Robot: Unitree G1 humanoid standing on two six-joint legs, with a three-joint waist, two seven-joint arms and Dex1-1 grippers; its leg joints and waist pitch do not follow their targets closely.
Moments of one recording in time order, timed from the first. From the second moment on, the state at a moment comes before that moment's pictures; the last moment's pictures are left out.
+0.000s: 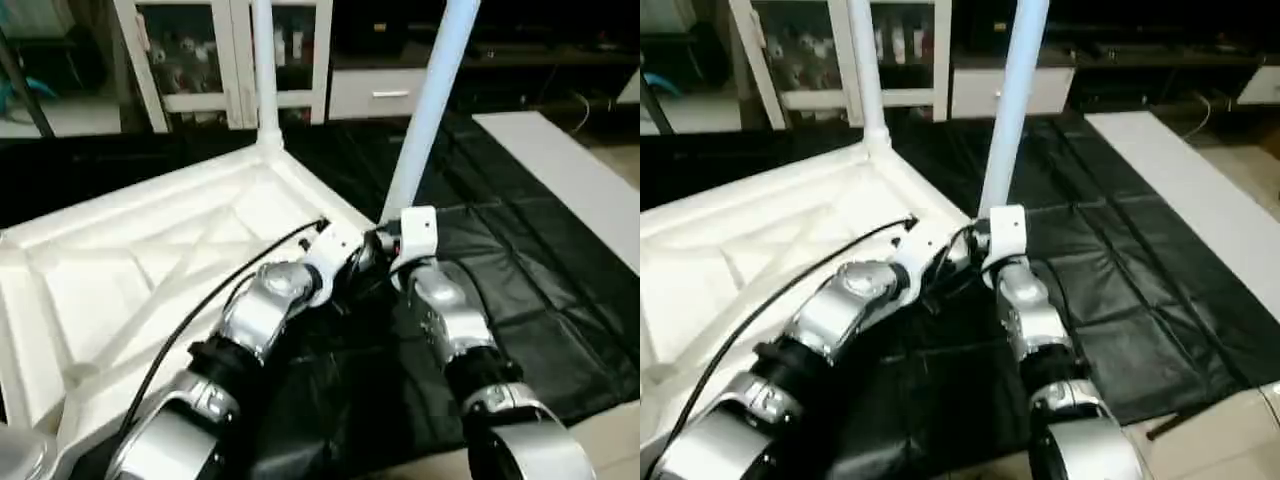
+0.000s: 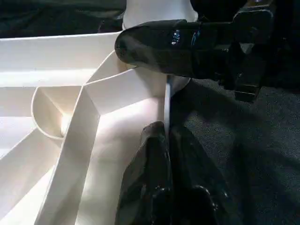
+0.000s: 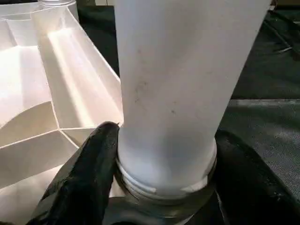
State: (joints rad) left arm -0.65 0.05 -0.32 0.56 0.09 0.40 -0.47; right arm -0.63 0.01 -0.03 0.81 0.07 0.07 0.05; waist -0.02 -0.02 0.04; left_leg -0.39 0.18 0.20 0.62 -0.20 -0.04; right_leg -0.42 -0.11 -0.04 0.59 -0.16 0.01
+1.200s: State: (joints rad) left arm -0.43 0.31 -0.40 0.10 0.02 0.51 -0.83; right arm -0.55 -0.44 0.17 0.53 0.19 0.31 1.01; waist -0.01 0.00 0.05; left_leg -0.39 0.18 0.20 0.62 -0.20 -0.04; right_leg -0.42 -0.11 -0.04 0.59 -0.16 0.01
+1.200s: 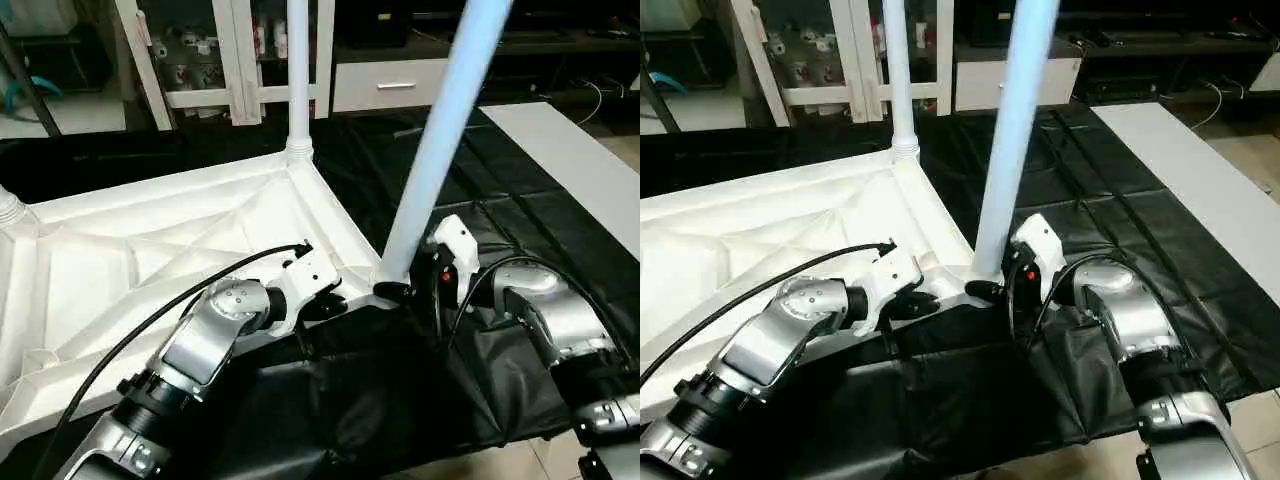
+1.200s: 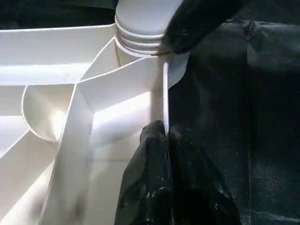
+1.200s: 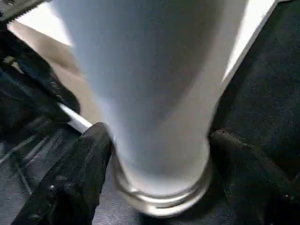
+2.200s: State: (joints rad) left arm -0.64 0.10 -0.37 0.55 0.11 0.35 -0.57; right arm -0.57 -0.06 -0.01 0.65 0.10 0.23 0.16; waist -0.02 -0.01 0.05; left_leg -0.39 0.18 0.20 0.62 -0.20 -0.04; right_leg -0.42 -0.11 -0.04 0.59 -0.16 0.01
